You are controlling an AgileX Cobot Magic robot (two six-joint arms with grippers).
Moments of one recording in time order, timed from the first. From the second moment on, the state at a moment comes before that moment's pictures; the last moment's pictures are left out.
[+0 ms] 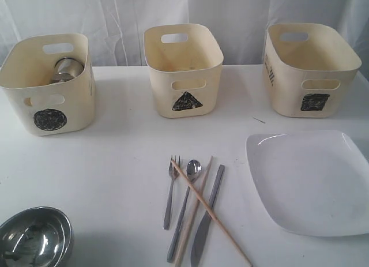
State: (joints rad) left arm 0.09 1.37 -1.21 -0.56 -0.17 0.40; right arm -0.01 0.01 0.00 0.04 0.36 -0.12
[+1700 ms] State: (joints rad) left arm 0.05 1.53 -0.60 -0.57 0.79 0.82; right arm -0.01 0.01 0.00 0.04 0.36 -0.12
